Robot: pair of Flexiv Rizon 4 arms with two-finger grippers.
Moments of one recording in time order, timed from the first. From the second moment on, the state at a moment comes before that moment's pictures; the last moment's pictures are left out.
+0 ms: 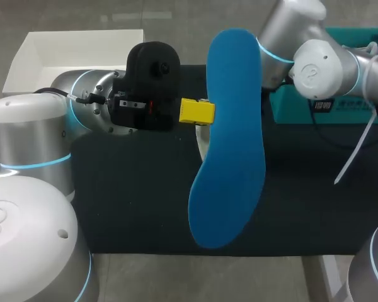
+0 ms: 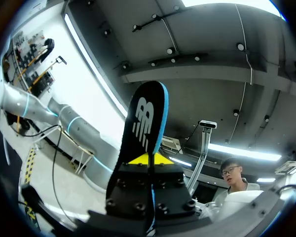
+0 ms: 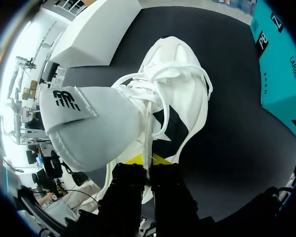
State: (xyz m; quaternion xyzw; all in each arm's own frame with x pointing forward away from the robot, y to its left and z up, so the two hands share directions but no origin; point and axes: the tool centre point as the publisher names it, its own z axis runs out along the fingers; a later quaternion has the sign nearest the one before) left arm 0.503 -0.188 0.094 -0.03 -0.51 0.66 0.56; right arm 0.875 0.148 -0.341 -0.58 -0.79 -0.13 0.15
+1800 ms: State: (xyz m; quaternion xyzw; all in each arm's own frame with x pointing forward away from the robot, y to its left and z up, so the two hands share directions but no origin) left arm 0.503 -0.188 0.094 -0.03 -0.51 0.66 0.56; right arm 0.855 0.148 -0.280 -0.62 -0.74 -0.17 0.19
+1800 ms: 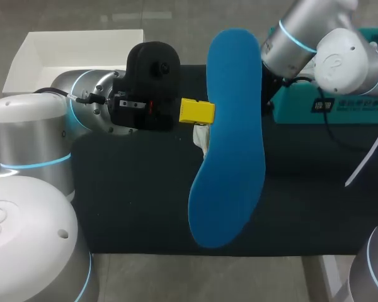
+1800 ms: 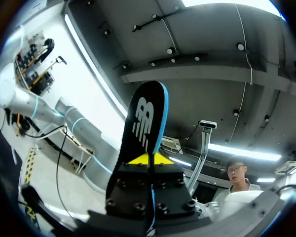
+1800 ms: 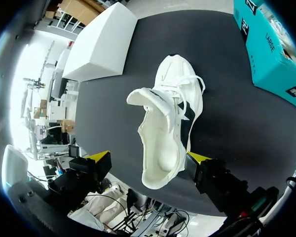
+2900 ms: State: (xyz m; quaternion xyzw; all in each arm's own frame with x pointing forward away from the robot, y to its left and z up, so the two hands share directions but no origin) left arm 0.503 -0.188 0.094 -0.03 -0.51 0.66 0.56; right arm 0.839 0.139 -0.137 -0.63 -0.58 -0.39 0.34
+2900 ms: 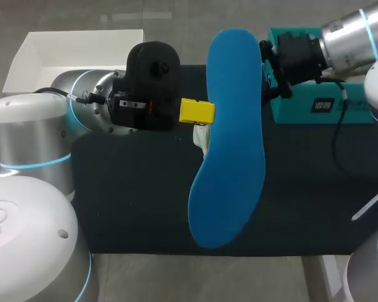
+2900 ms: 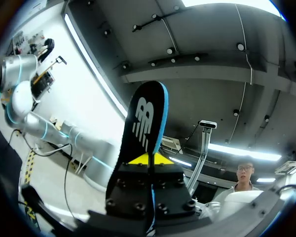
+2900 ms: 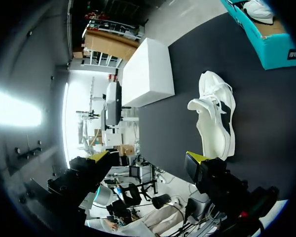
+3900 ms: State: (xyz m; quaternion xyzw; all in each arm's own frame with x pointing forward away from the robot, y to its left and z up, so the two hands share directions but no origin) left arm 0.505 -0.186 0.081 -0.06 -0.53 0.66 0.52; right arm 0.812 0.111 -0.066 -0.60 -0.49 -0.48 0.40
